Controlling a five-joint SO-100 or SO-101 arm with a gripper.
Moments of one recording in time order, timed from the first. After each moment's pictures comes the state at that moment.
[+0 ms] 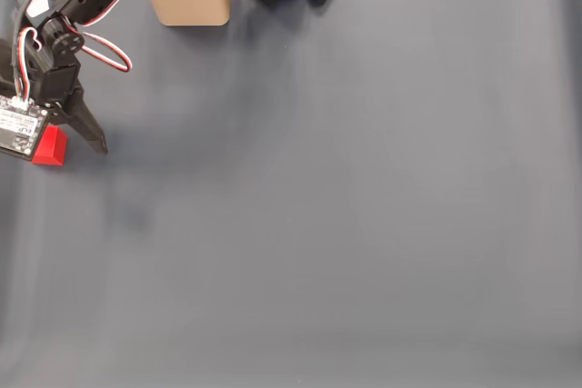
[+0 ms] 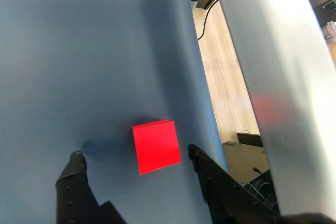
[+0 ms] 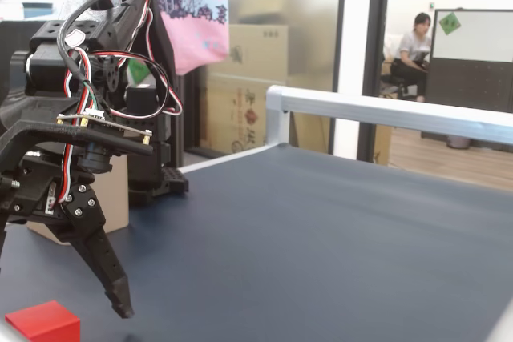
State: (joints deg) arm 54.1 65.7 85.6 29.1 -130.8
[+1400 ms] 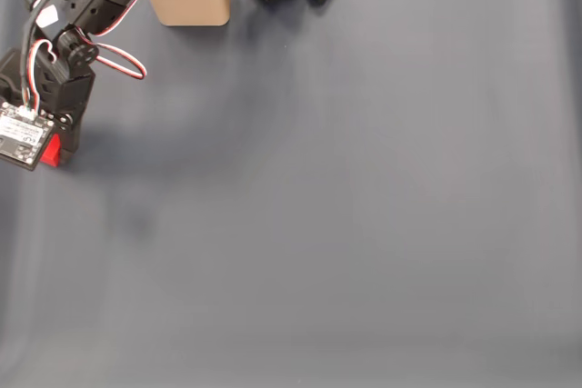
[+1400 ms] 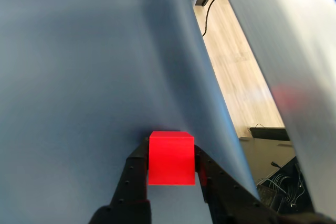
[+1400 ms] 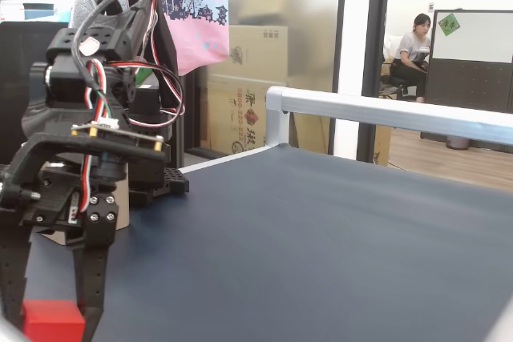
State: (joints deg) arm 50.9 65.9 88.6 27.0 -121.2
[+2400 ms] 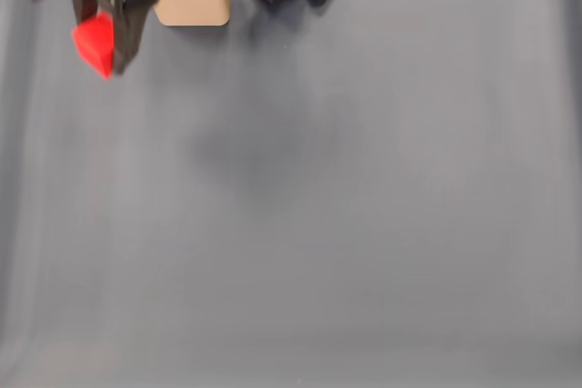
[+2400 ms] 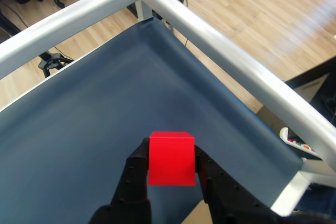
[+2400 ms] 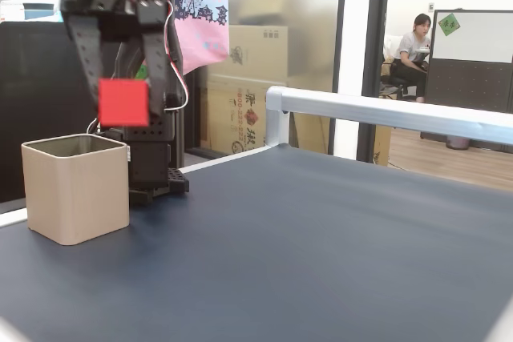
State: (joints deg) arm 46.8 122.3 99.2 75.1 -91.5
